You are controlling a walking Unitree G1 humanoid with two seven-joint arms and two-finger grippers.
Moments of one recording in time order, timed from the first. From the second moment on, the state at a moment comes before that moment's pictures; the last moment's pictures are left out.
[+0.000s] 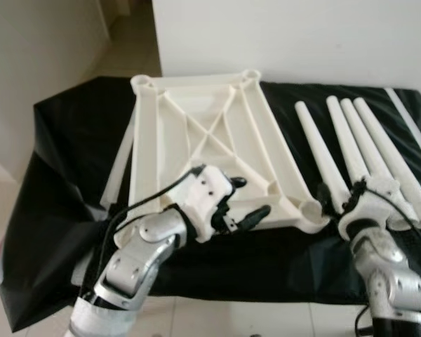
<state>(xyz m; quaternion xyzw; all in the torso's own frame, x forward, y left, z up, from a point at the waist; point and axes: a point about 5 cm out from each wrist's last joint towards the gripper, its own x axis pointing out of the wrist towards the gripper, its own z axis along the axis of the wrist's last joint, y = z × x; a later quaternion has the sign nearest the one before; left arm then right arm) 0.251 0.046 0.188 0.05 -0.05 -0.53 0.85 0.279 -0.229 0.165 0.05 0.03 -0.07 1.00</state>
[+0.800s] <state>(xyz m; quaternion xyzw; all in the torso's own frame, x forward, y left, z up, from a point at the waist) 0.239 0.044 0.191 0.02 -0.03 -0.54 0.84 0.313 -0.236 0.210 0.06 0.18 -0.07 0.98</state>
